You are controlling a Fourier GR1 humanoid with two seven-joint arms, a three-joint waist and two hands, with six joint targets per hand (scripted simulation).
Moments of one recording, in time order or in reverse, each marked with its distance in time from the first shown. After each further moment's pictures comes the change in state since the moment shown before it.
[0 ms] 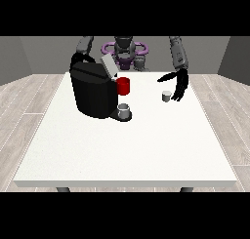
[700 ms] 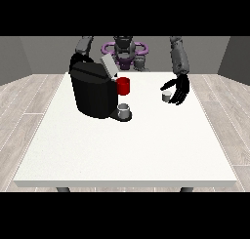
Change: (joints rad) left arm -0.070 0.056 -0.043 0.161 -0.175 0.121 -0.099; right arm -0.041 -0.004 0.023 -0.021 0.009 -0.015 0.063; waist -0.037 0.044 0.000
